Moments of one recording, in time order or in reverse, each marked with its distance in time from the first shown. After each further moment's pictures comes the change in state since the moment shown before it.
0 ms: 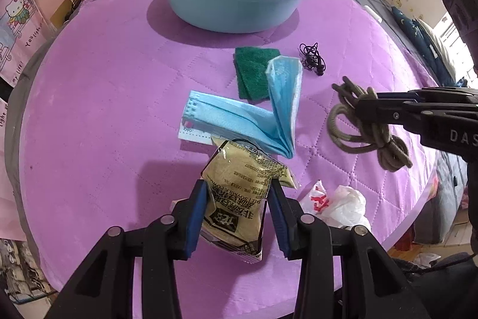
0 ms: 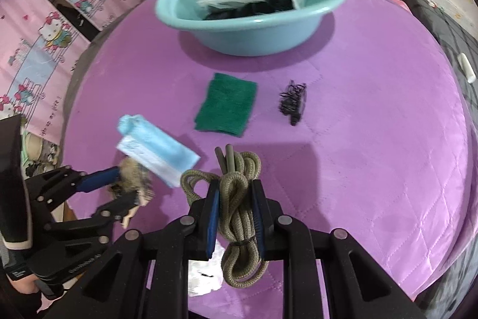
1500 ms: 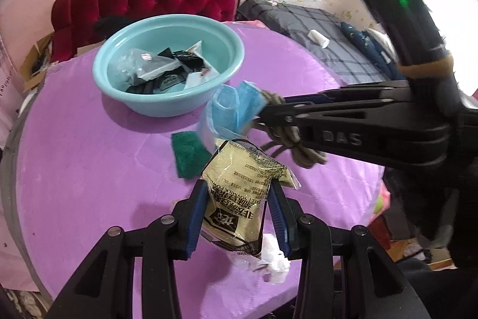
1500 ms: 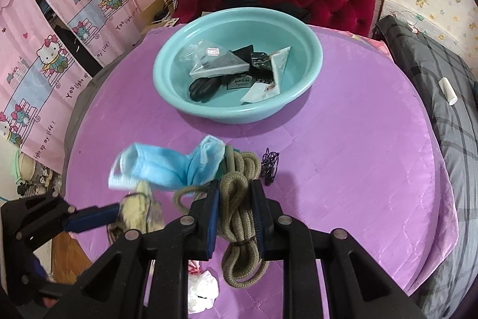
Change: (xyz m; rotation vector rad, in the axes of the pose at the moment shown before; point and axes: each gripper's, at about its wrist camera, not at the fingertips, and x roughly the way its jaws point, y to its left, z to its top) left arm -0.087 -0.043 0.032 0.147 -0.158 -0.166; right arm -0.059 -0.007 0.044 0.015 -0.148 -0.077
